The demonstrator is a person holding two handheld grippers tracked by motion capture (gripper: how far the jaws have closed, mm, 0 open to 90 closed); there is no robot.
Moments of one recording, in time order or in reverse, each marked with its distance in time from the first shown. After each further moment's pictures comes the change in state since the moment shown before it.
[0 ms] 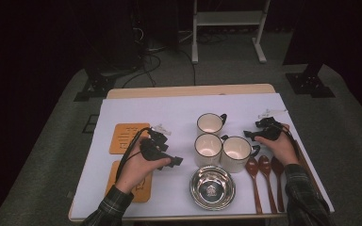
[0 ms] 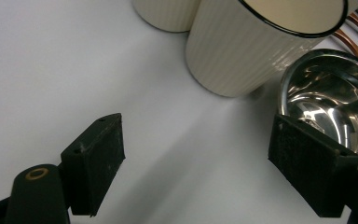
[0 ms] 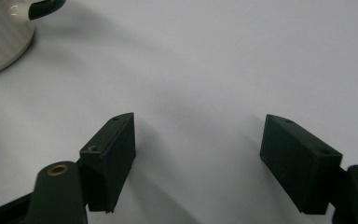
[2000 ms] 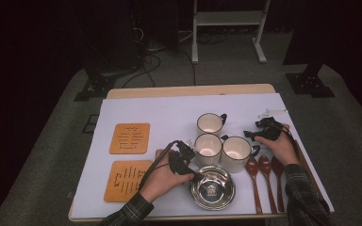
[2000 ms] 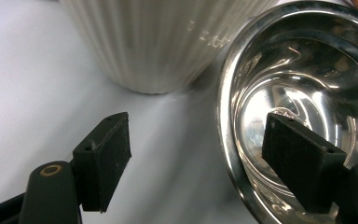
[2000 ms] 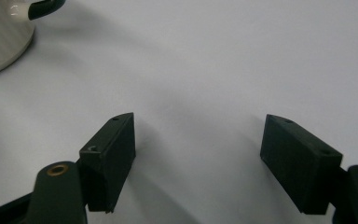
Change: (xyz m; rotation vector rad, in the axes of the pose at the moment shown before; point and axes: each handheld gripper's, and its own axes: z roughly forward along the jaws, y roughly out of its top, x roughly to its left) left arm -0.053 0.007 0.063 0.158 -0.029 0.101; right arm 0.000 0.000 0.000 0.000 -0.001 0.000
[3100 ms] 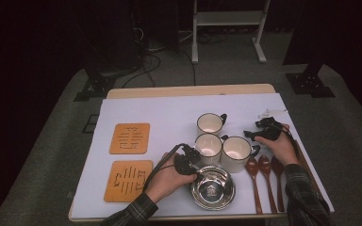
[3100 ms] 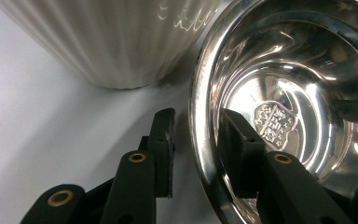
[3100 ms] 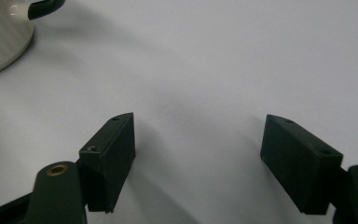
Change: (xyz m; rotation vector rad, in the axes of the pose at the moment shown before) left arm -0.007 0.004 0.014 0.067 -0.041 0.005; right arm 0.000 0.000 0.000 0.000 -0.001 0.001
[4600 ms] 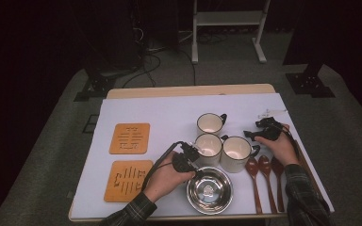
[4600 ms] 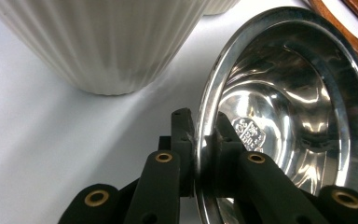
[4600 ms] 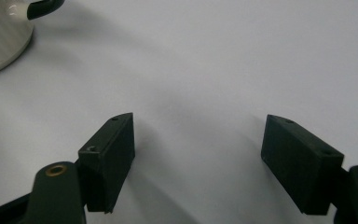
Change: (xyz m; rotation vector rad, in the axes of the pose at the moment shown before) left arm 0.002 0.001 -0.014 -0.034 -0.076 -0.030; right arm 0.000 0.000 0.000 0.000 -0.003 0.000
